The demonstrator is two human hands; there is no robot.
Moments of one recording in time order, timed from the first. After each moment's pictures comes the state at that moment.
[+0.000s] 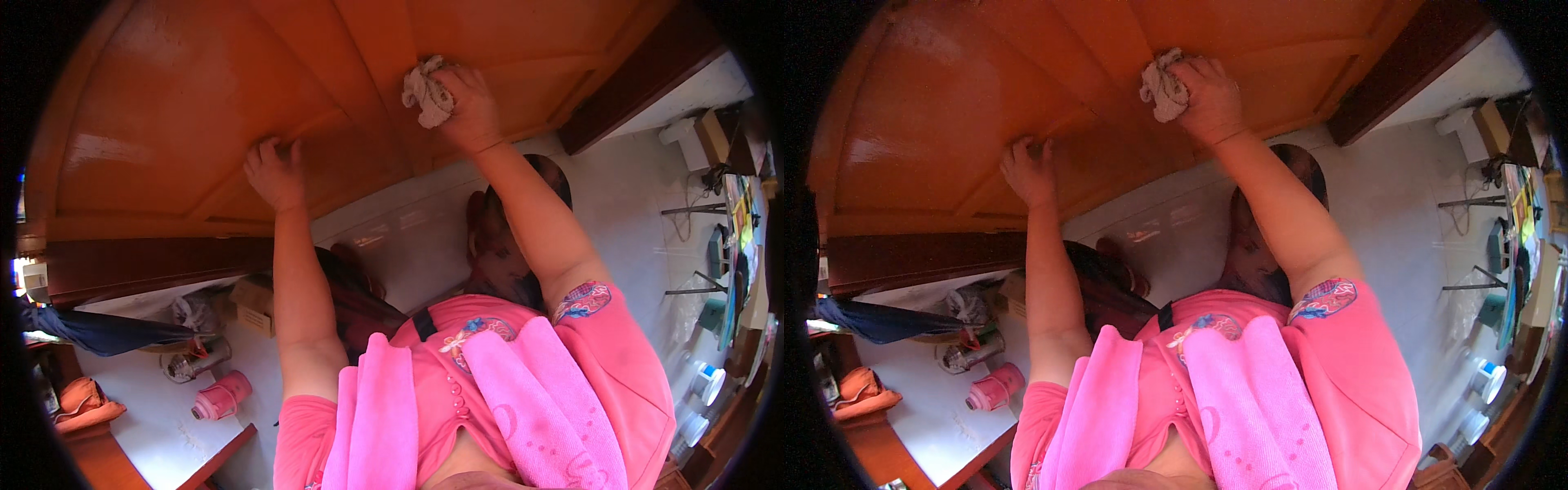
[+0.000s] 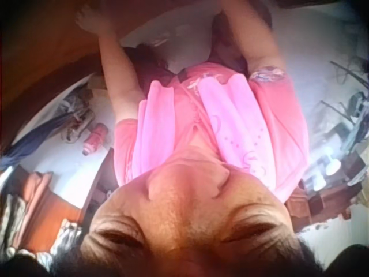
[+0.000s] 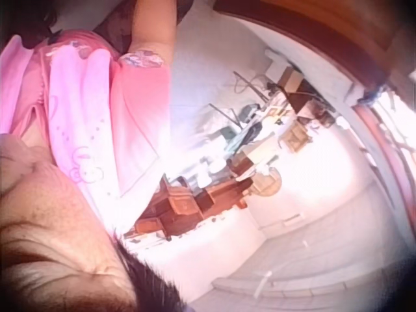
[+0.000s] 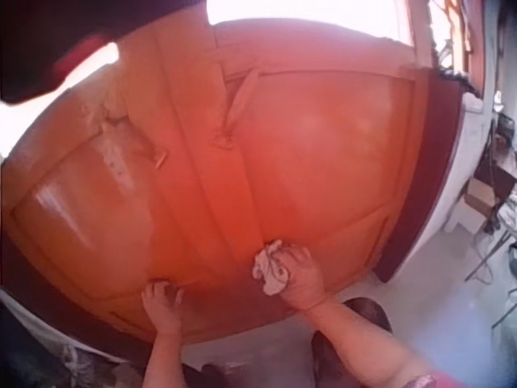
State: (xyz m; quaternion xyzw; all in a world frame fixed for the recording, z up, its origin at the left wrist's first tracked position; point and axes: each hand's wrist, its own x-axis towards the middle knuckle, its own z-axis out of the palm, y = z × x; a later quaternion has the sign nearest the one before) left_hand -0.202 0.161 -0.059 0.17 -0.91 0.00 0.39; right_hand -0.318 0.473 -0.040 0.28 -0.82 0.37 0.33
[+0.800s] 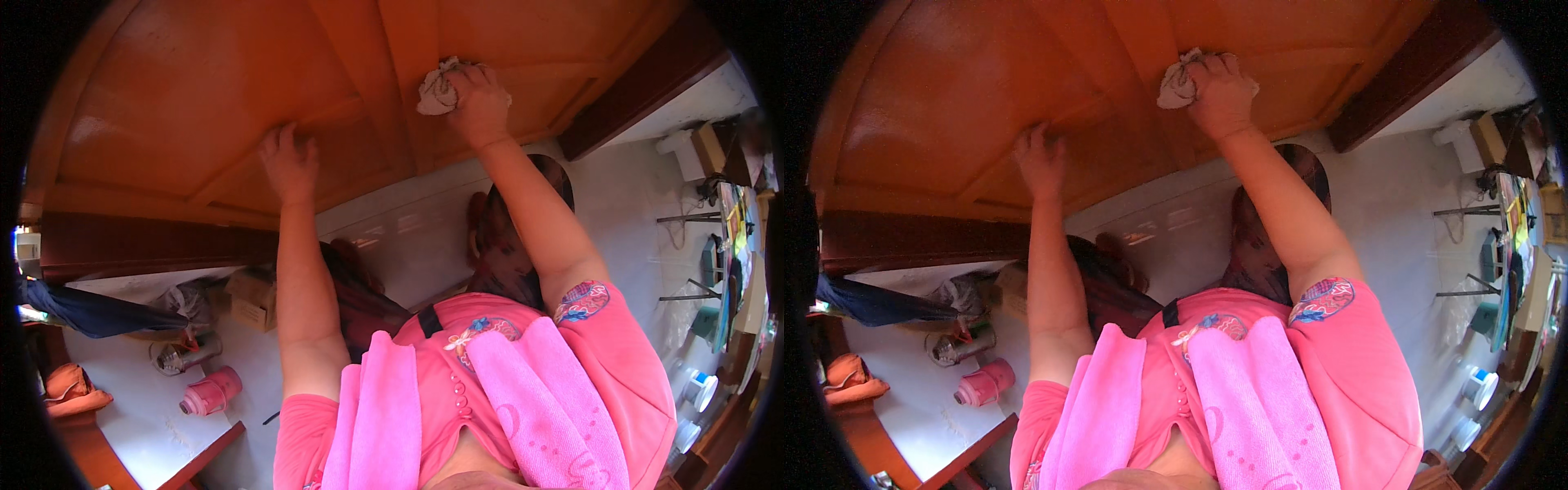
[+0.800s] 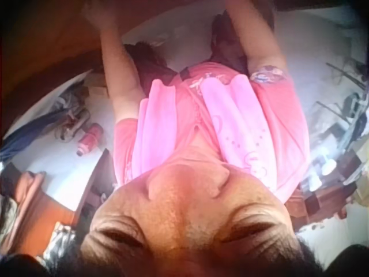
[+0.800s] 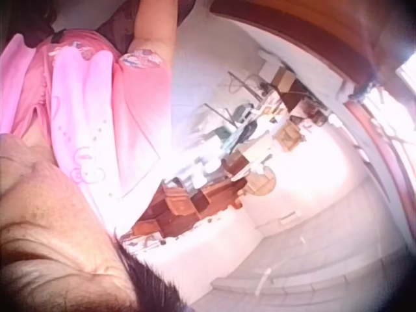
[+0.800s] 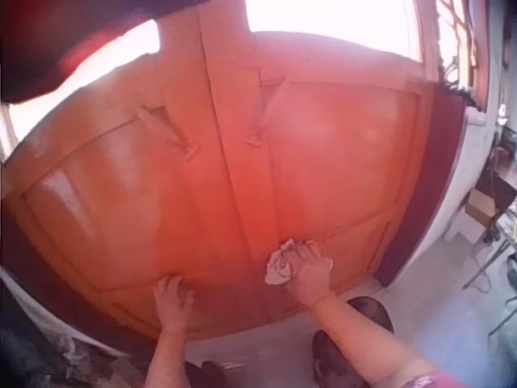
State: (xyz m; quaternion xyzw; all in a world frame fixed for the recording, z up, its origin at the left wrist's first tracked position) left_hand -0.179 0.154 -0.059 0.12 -0.93 -0.09 0.33; right_hand -0.315 0.466 -0.043 0.27 -0.87 0.23 0.34
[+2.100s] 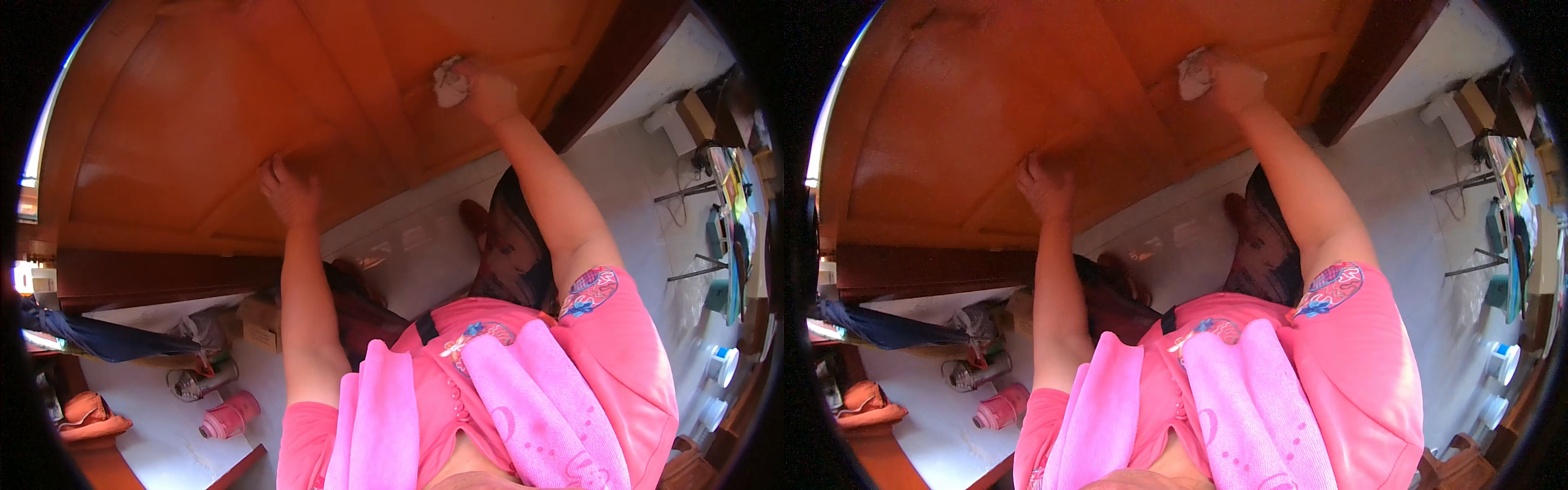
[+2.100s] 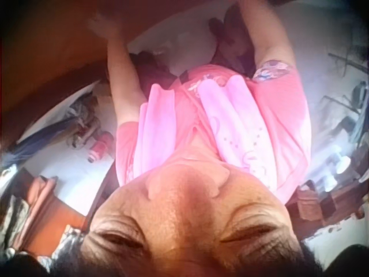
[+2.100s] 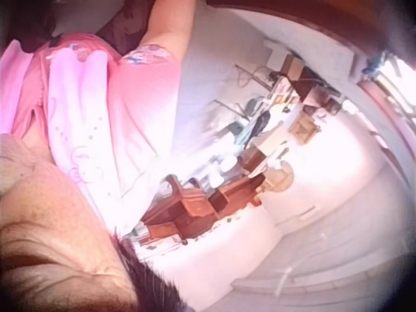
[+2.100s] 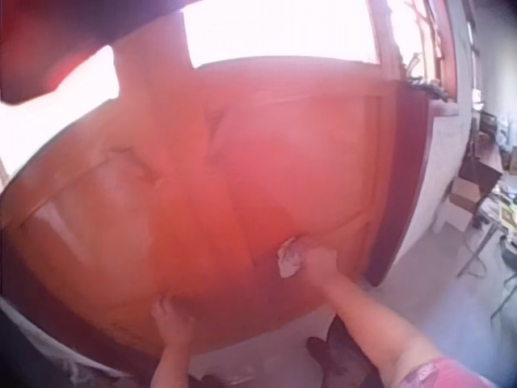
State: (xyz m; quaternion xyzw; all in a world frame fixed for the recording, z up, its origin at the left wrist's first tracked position) left_hand -0.181 0.185 -0.071 0.17 -0.94 -0.07 0.29; right_hand -0.355 0.539 -0.029 0.20 -0.92 0.24 0.23
